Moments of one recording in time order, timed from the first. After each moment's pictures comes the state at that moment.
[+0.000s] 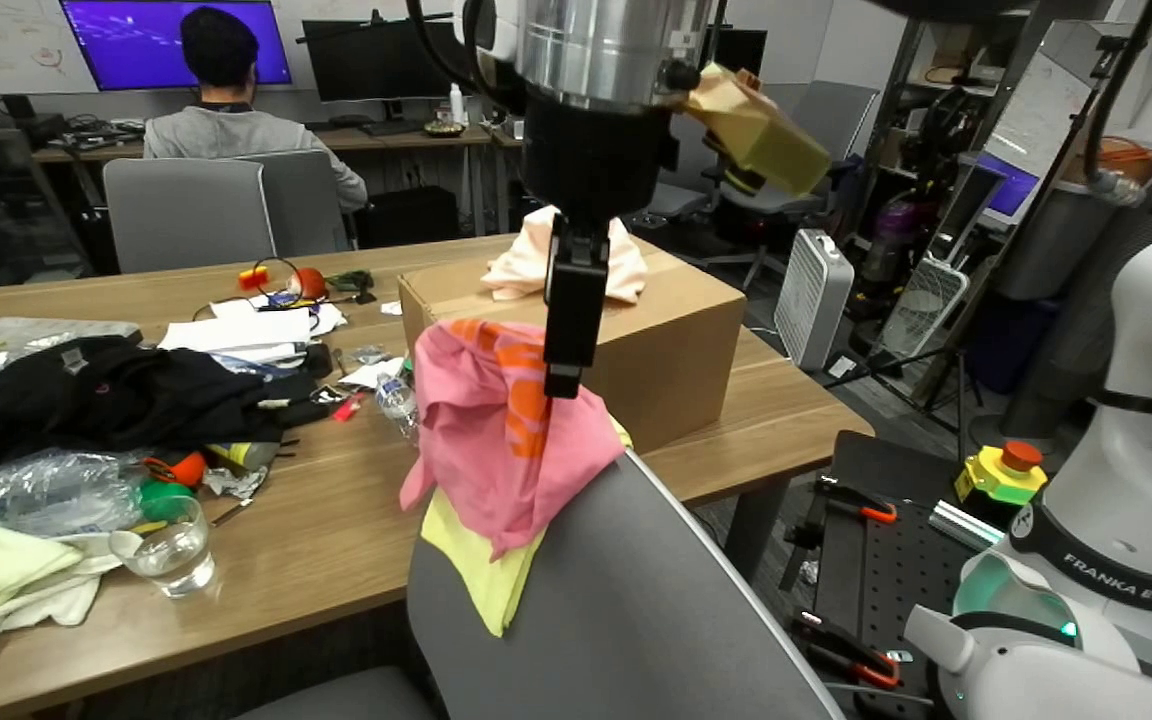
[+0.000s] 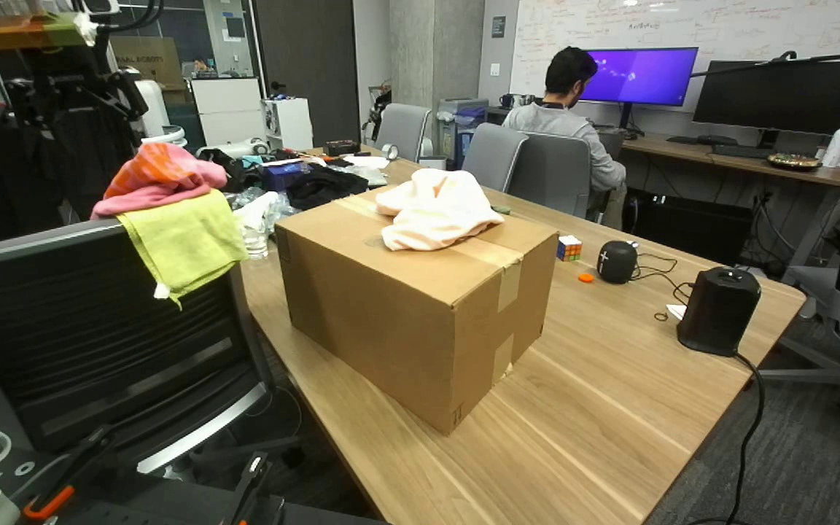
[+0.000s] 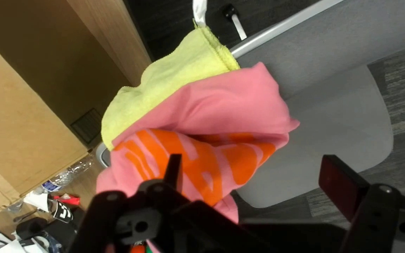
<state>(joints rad) 0.25 -0.24 0.28 -2.24 -0.05 2.12 0.06</state>
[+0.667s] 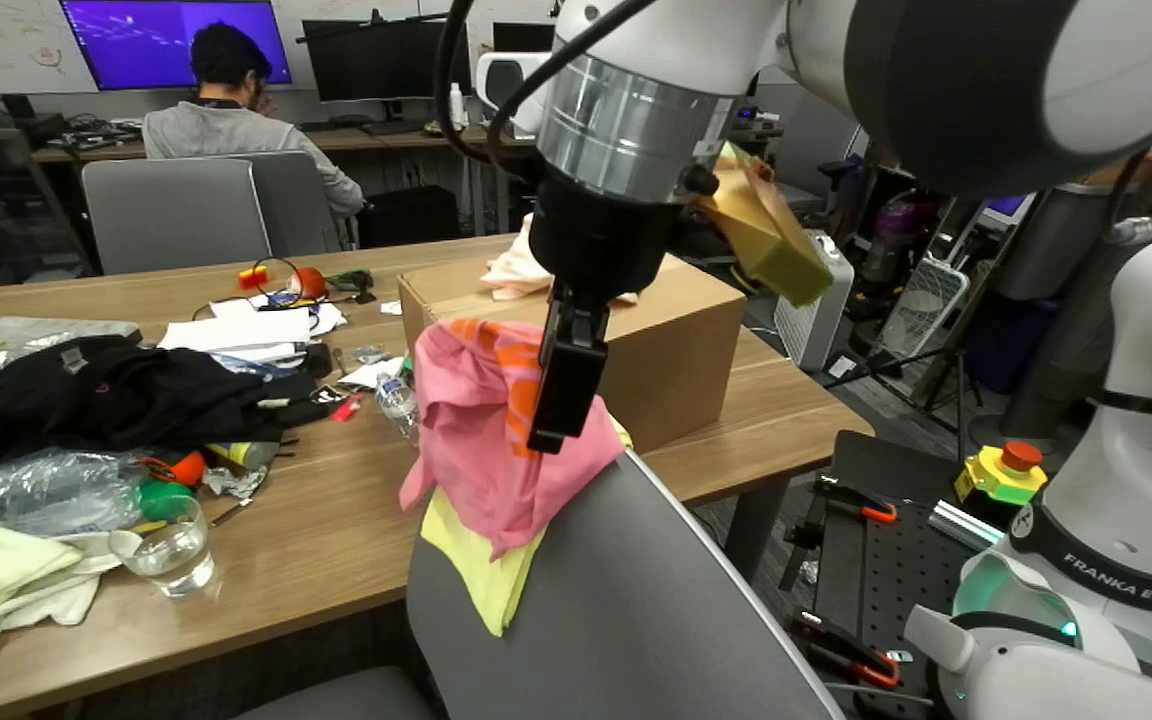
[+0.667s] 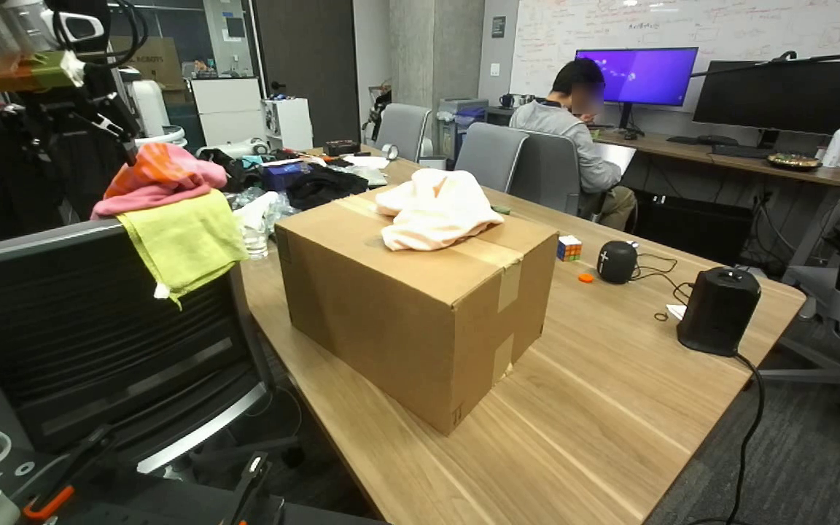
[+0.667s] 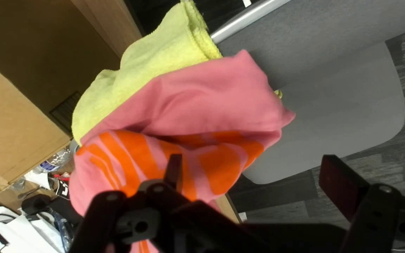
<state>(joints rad) 0.26 -0.26 0.32 -2.37 -0.10 2.35 0.16</state>
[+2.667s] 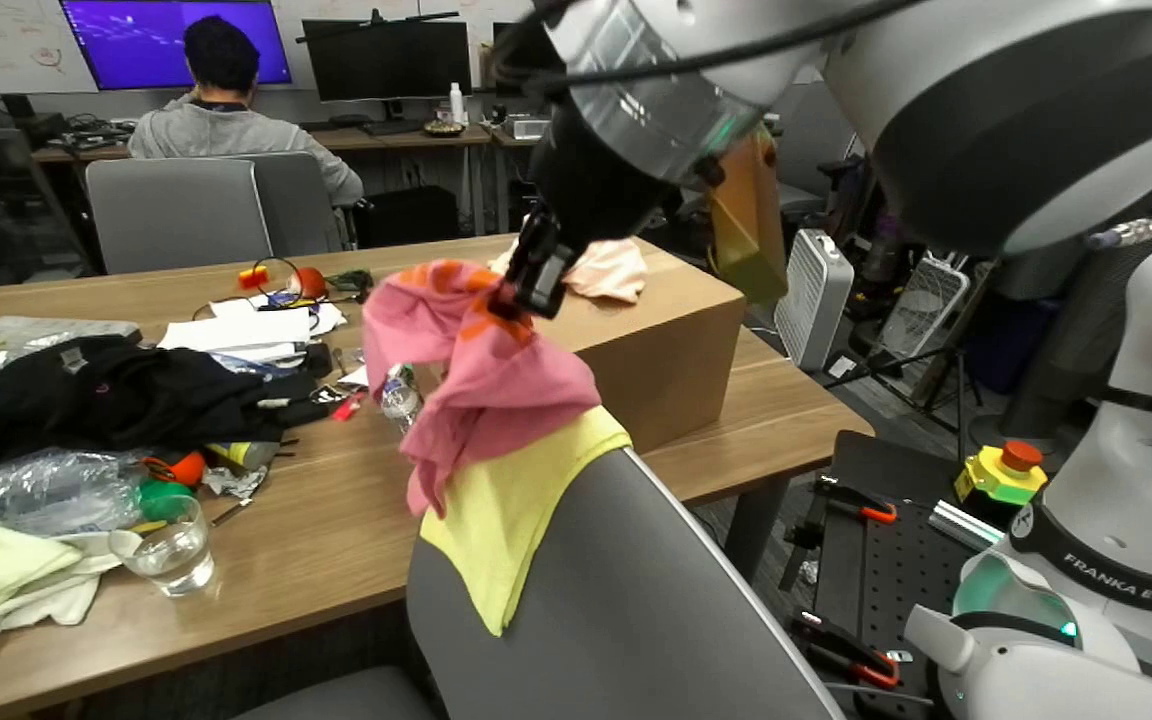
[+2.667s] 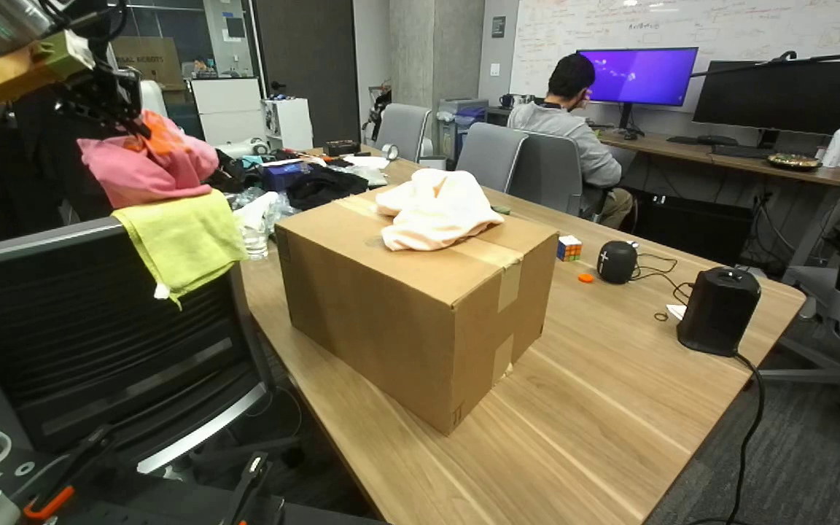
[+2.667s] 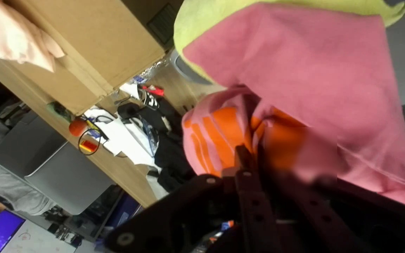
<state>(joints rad) 0.14 -0.35 0.38 -2.44 -0.56 2.58 0.48</state>
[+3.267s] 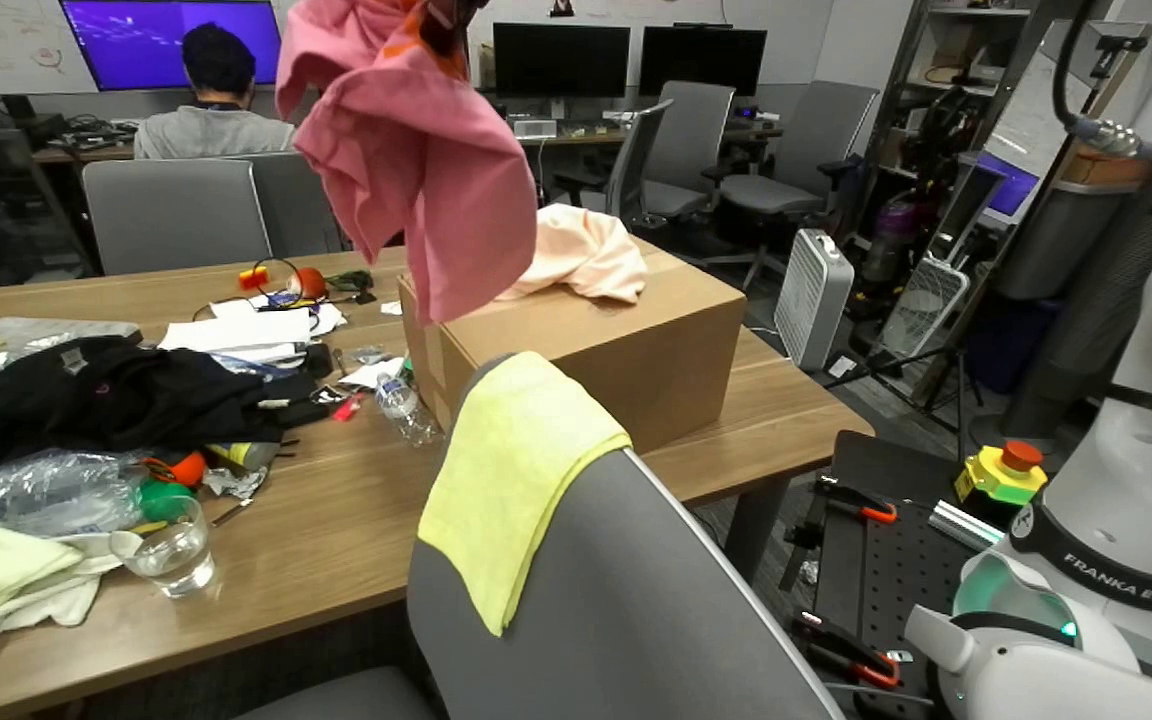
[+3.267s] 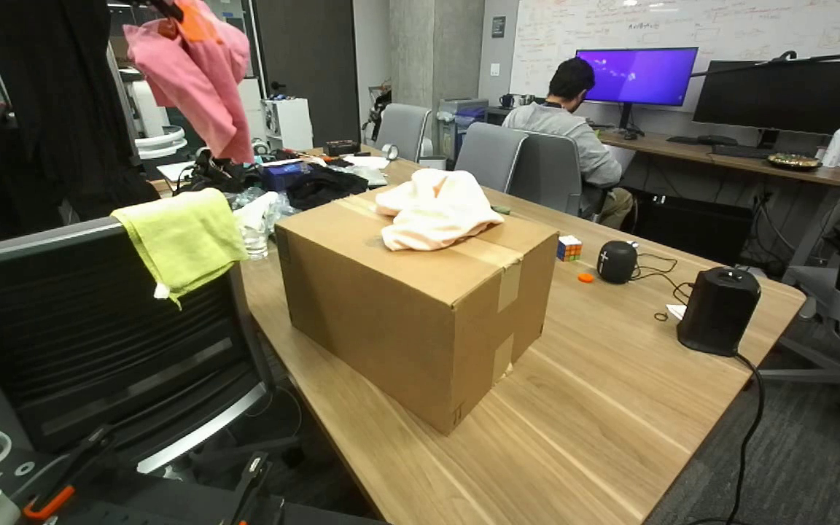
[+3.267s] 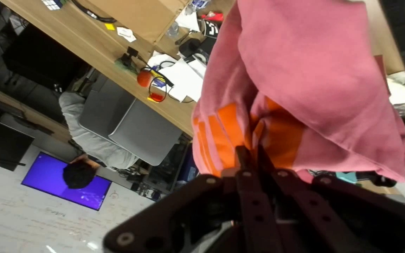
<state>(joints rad) 0.00 -0.36 0.38 -2.14 -0.55 2.47 0.50</state>
